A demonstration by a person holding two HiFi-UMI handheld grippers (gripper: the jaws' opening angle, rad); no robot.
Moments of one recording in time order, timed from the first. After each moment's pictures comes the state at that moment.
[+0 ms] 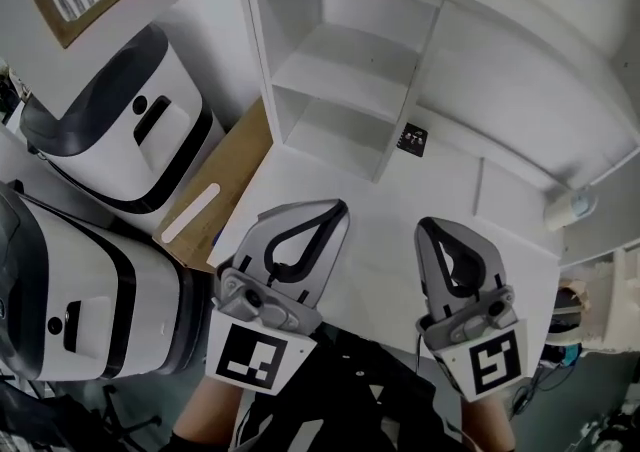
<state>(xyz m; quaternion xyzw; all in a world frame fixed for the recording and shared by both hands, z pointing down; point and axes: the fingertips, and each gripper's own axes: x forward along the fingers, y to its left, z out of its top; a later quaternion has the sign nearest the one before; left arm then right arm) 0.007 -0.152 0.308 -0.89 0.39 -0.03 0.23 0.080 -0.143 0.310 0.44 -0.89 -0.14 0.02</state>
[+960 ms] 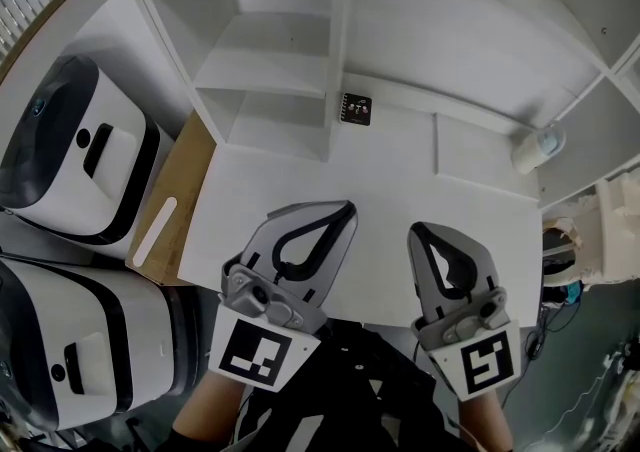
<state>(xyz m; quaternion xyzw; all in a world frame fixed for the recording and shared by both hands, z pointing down) 0.093 -0.135 0.331 -0.94 0.27 0.00 0.20 0.148 -0.111 0.341 0.53 -0.84 -0.11 0.06</state>
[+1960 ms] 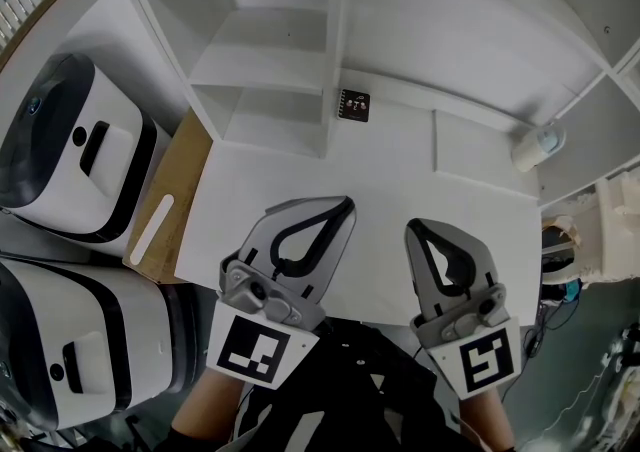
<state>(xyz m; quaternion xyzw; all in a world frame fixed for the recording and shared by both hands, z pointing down) 0.096 -0.142 0.336 -0.94 0.27 -0.01 0.20 0.148 -0.117 0.345 0.53 -0.84 -0.11 0.07</state>
